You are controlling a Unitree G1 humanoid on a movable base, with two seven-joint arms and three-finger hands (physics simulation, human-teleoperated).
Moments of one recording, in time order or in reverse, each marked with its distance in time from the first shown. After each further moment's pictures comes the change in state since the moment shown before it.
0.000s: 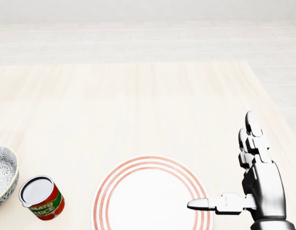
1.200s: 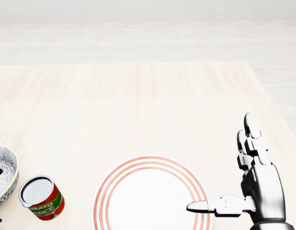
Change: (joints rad) left arm -0.049 0.008 -0.077 0.105 -0.011 0.000 0.023; right arm 0.013 0.002 0.005 -0.008 0.007 0.000 0.008
